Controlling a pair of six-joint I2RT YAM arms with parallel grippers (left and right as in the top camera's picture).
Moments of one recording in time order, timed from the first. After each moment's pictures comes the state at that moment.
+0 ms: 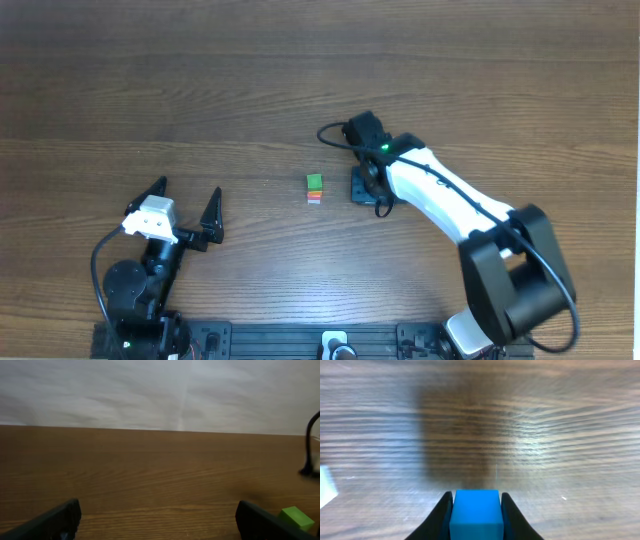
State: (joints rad) left arm -0.02 0.01 0.02 -0.06 0.21 -0.12; right arm 0.48 1.71 1.07 -0.84 0.06 0.52
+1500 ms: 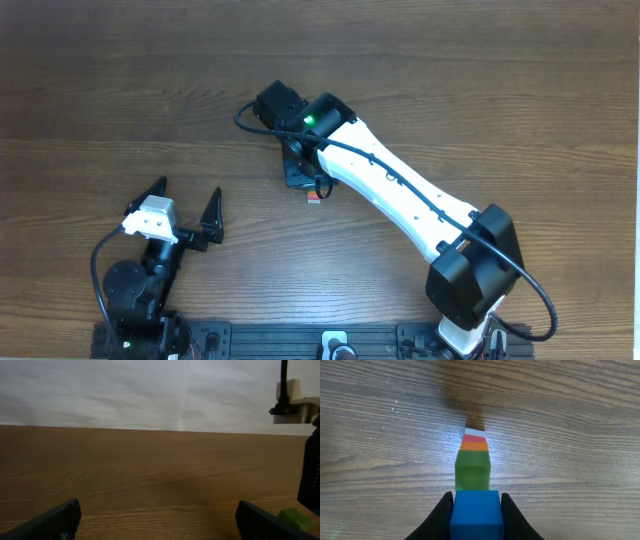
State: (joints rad) left arm -0.02 0.01 0.02 -0.06 0.21 -0.12; right arm 0.76 1.90 1.68 -1.26 0.09 0.63
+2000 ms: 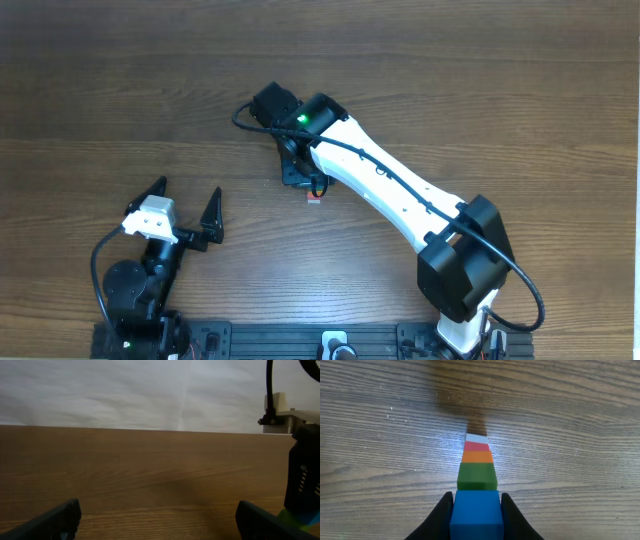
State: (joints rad) left arm -0.02 0.01 0.02 -0.06 0.21 -0.12; right arm 0.76 1.94 1.68 -1.24 0.09 0.66
